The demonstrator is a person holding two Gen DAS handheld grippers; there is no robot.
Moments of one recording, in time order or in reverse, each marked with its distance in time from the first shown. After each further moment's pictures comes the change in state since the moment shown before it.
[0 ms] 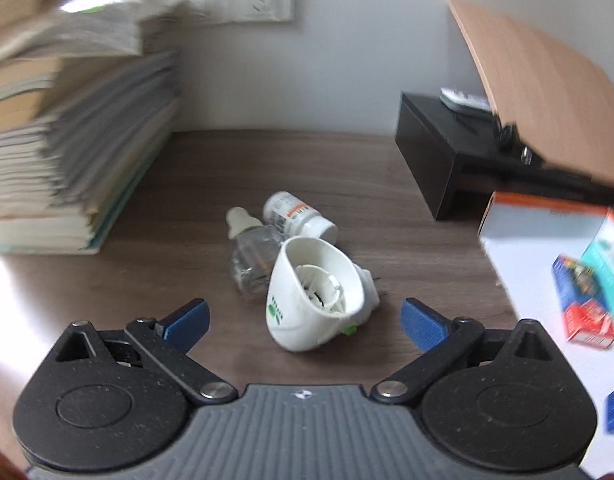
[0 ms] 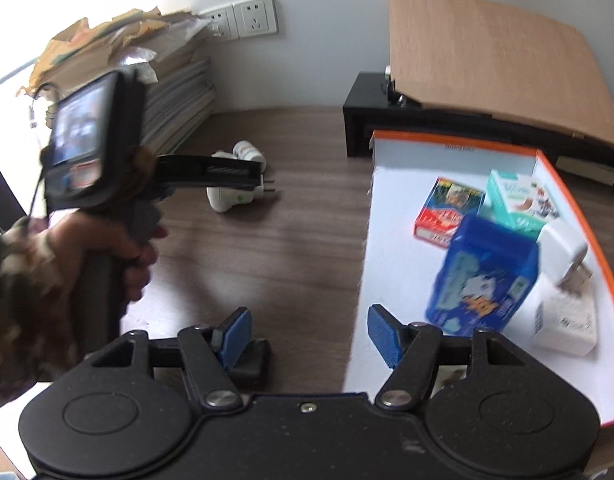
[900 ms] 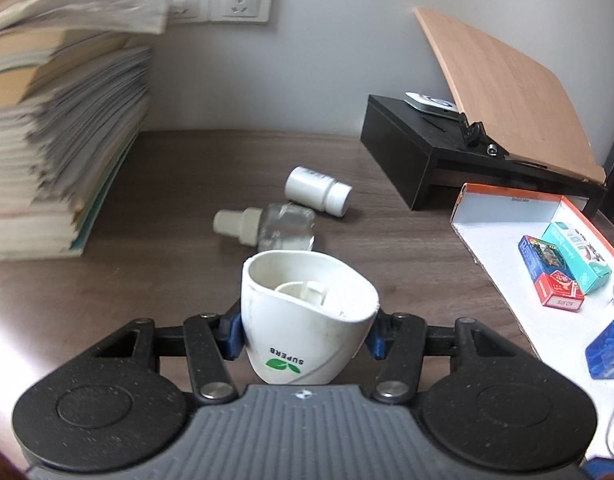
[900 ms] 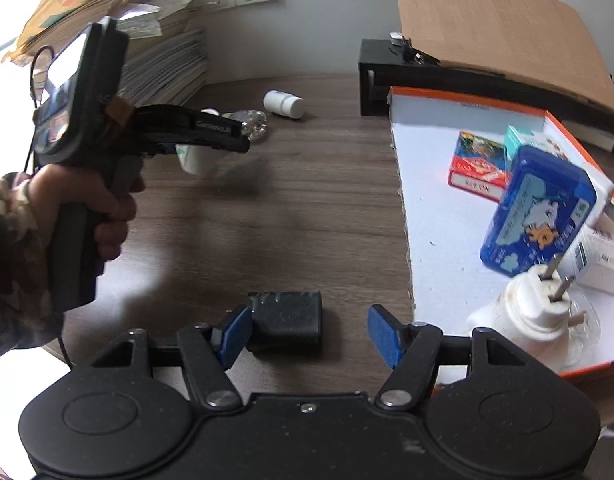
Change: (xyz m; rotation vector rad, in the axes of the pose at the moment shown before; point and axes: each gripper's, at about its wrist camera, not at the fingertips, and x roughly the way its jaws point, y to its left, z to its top) left arm -0.017 0.053 -0.016 0.015 -0.029 -0.174; right arm 0.027 0.041 -0.030 0.010 0.011 -0.048
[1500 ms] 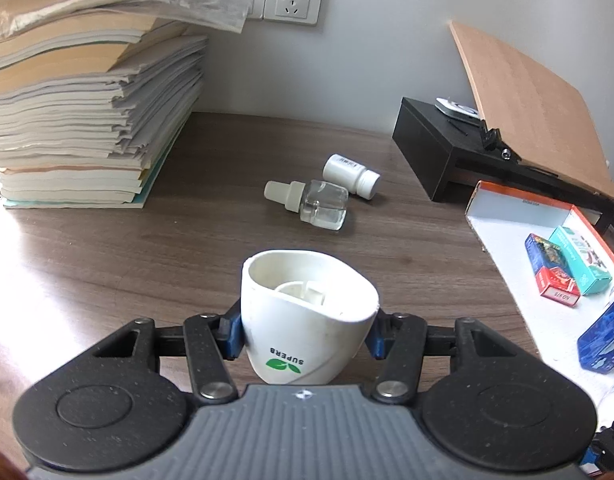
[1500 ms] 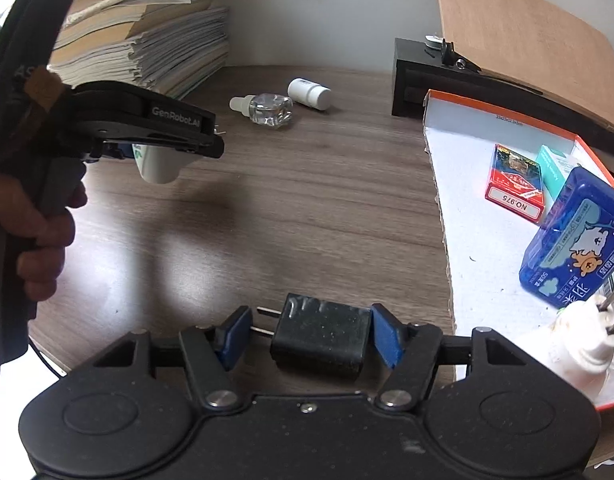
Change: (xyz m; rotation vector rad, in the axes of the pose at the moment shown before) left arm -0.040 0.003 -0.018 -0.089 0.010 0.079; right arm 0.029 0.018 0.001 -0.083 0.011 -0.035
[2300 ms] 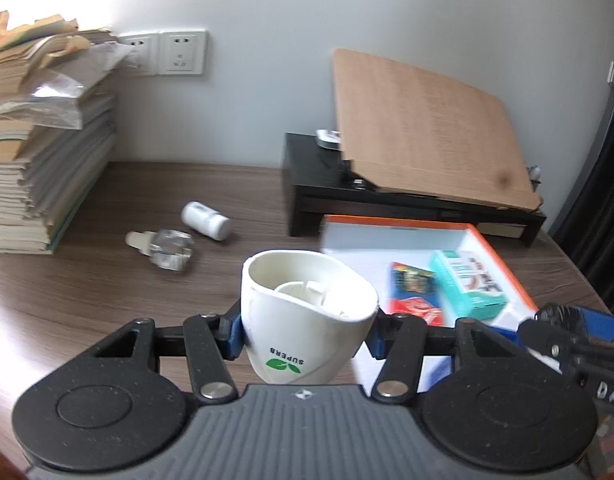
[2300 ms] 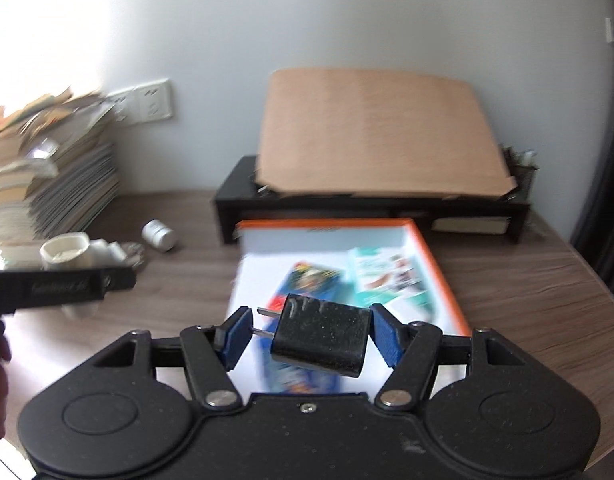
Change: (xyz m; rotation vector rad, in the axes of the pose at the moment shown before) left arm -0.042 -0.138 0.013 0.041 -0.064 -0.094; right arm -0.093 -0.166 0.038 0.164 -0.266 -0.165
